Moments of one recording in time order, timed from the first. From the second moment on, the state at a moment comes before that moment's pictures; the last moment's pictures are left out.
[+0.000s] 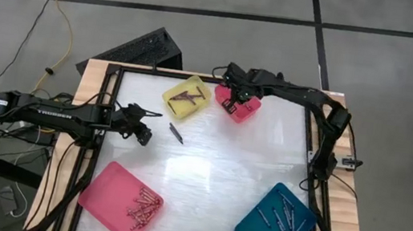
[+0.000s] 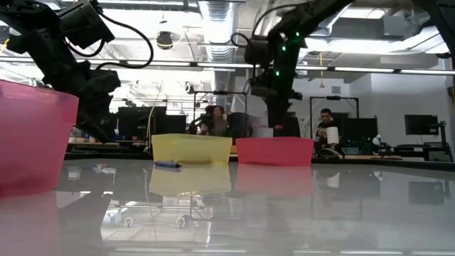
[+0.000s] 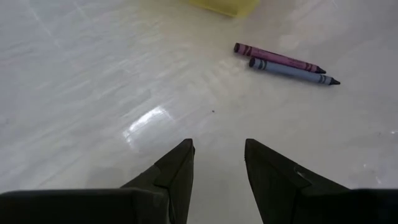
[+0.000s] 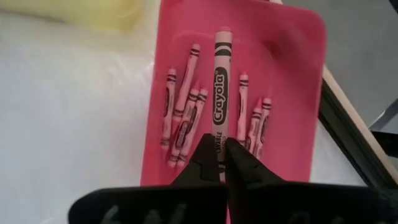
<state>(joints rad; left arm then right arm) 0.17 0.85 0.37 -0.38 -0.25 -0.73 -0.52 1.76 1.50 -0.84 0.18 0.13</state>
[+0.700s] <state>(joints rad) 0.17 0.85 0.37 -0.38 -0.27 -0.80 -0.55 1.76 1.42 -0.72 0.15 0.21</state>
